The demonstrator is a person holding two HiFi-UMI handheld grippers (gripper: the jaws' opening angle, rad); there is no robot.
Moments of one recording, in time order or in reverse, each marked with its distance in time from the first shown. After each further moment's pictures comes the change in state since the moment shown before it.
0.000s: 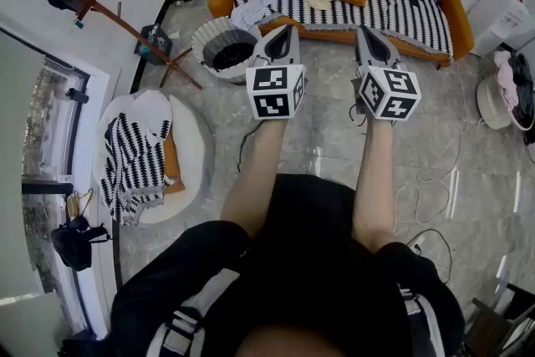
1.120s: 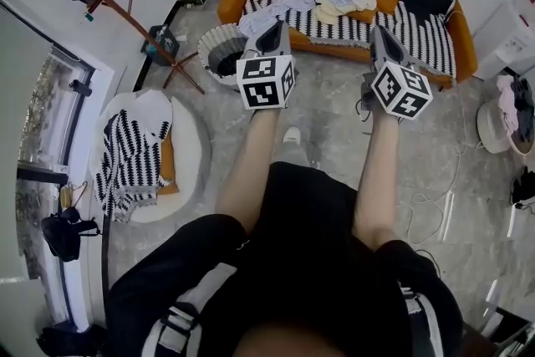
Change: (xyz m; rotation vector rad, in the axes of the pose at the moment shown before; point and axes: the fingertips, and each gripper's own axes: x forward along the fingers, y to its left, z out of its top) left arm 0.017 0.039 0.014 -0.031 -0.034 0.083; right arm 0.021 -0.044 0.023 0.118 -0.093 -0.031
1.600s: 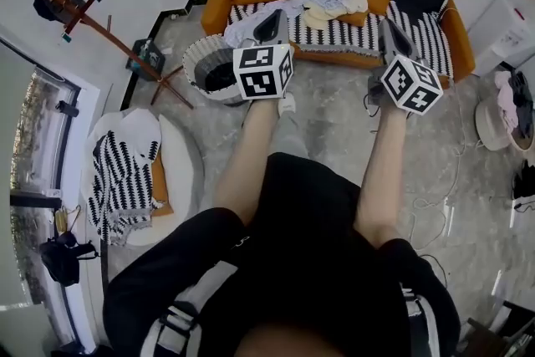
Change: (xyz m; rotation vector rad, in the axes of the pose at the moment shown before) left arm 0.097 0.010 -0.012 0.022 -0.050 -0.070; right arm 0.056 -0.064 -0.011 0.006 -0.050 -0.058
